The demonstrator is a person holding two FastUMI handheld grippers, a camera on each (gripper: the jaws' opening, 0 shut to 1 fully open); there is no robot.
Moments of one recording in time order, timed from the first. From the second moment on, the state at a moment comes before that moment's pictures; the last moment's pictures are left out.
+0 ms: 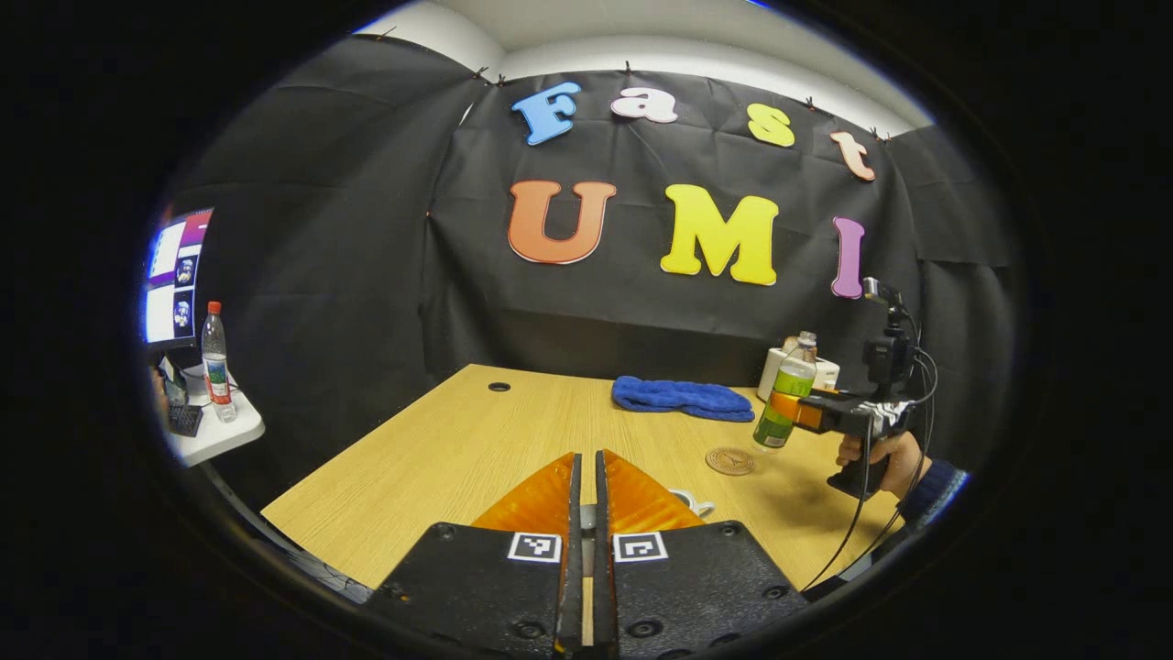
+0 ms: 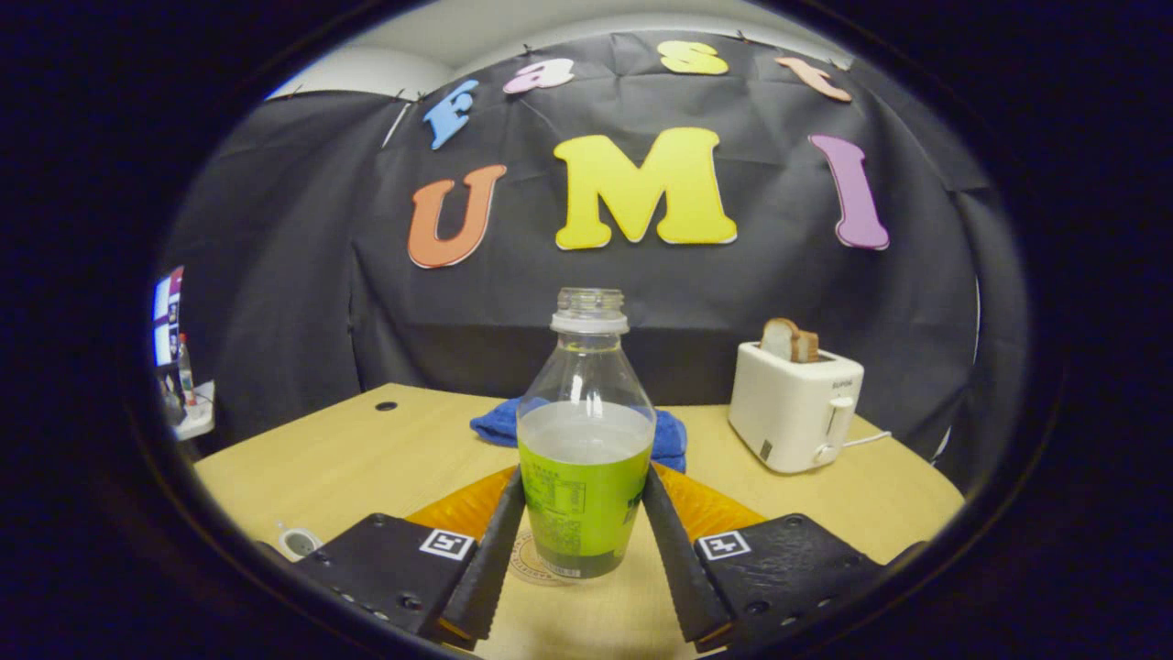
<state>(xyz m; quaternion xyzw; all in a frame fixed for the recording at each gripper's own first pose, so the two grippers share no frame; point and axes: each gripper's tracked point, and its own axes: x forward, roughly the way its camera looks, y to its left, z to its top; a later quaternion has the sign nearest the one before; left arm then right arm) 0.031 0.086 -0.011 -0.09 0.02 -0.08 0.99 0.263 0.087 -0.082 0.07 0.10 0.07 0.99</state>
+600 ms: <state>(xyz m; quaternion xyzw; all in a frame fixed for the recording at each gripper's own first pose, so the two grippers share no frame) 0.041 0.072 -0.031 -0.06 0.05 -0.08 0.99 0.285 0.122 -0.110 0.03 0.12 0.09 0.99</state>
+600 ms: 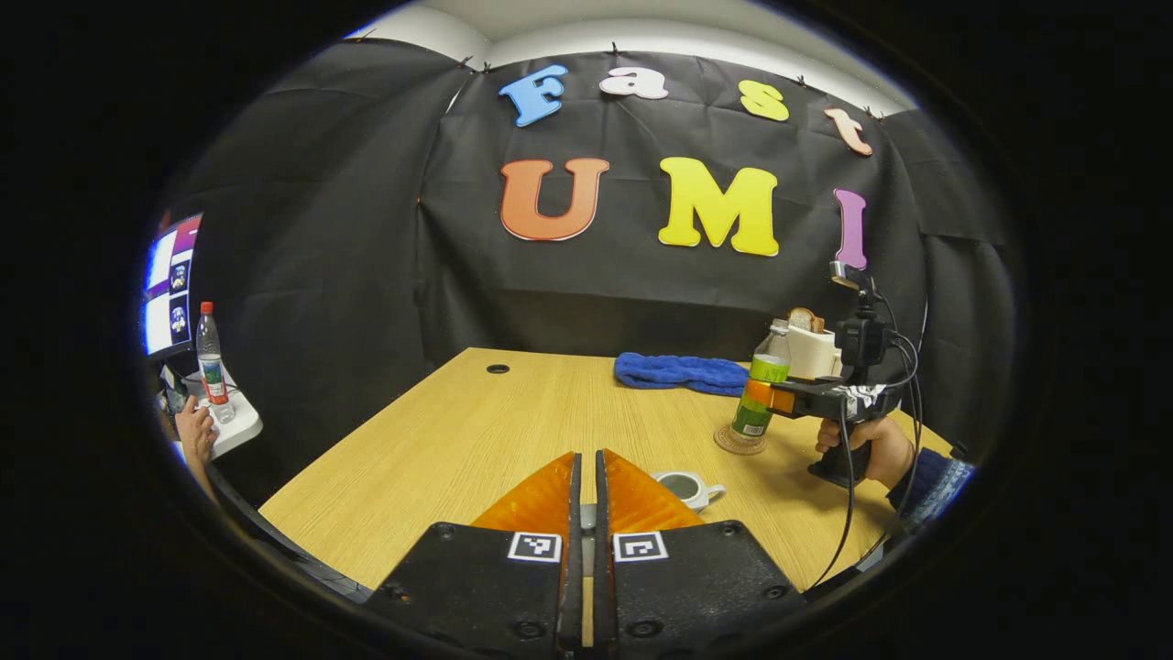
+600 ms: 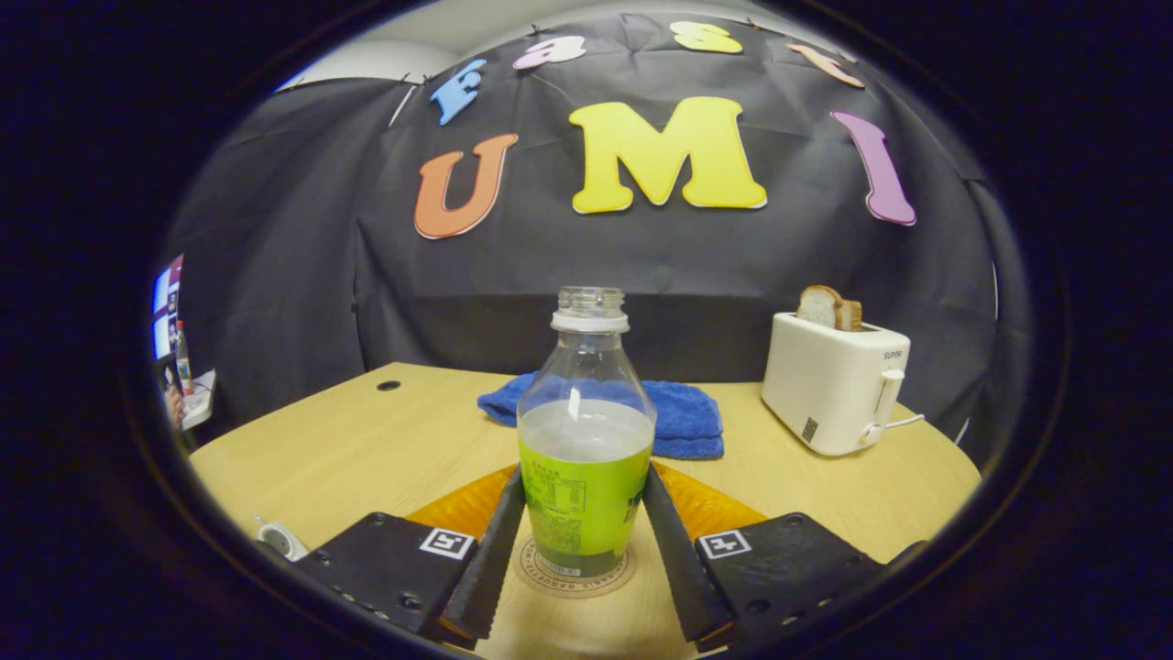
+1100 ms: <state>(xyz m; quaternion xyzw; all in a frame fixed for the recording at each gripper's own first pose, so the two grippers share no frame) 0.039 0.059 -0.024 -0.07 0.04 -0.09 0.99 0.258 0.115 -0.103 0.04 0.11 0.09 0.99</state>
